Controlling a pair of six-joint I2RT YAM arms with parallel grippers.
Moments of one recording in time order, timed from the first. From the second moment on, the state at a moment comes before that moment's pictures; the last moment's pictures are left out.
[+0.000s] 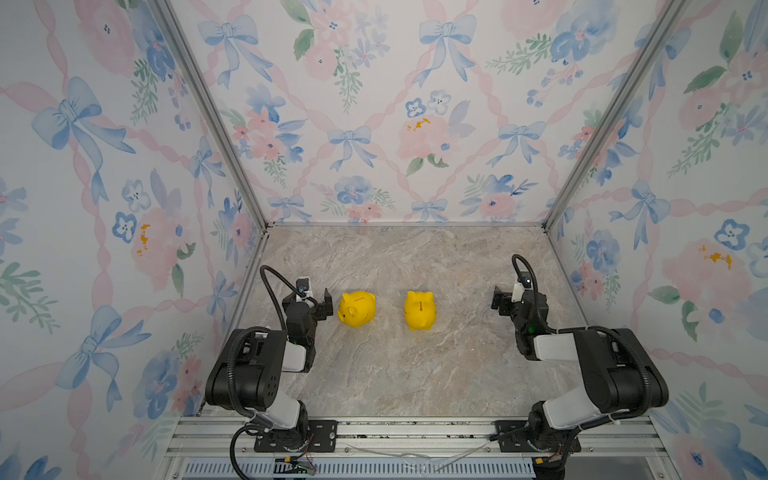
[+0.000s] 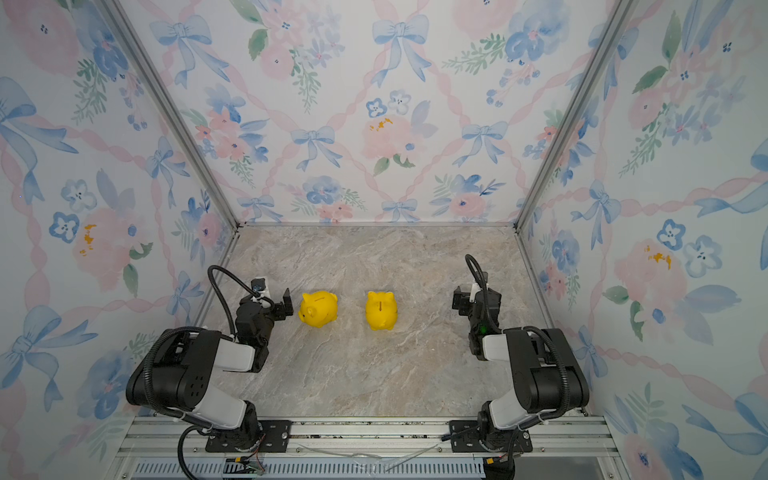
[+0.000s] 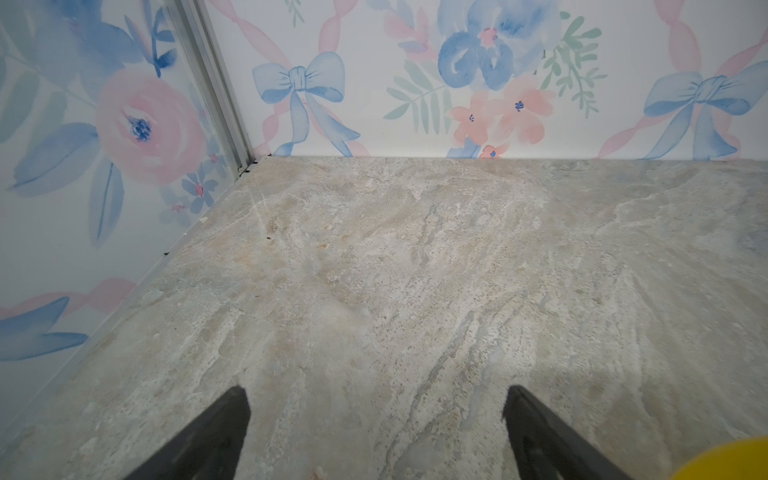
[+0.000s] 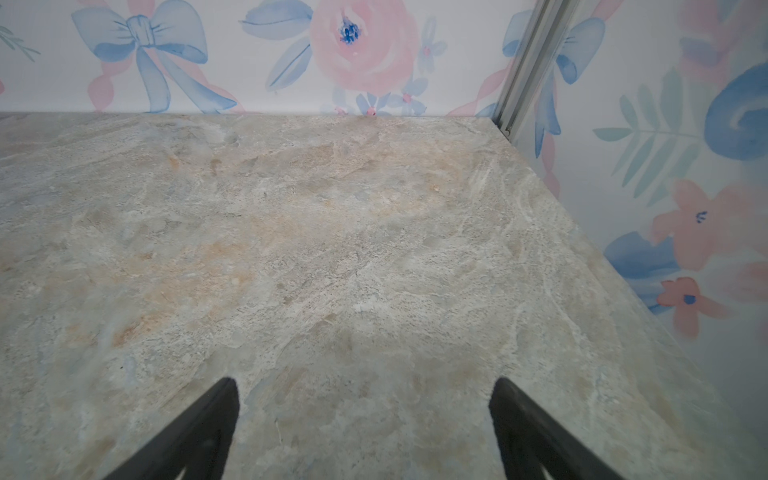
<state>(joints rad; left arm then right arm) -0.05 1.55 0.26 1.05 -0.17 0.01 0.06 1.54 0.38 0.80 0.18 0.00</state>
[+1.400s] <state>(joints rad) -0.19 1.29 0.49 0.51 -0.42 -0.10 0.03 1.54 0.38 0.79 0.07 -0.01</state>
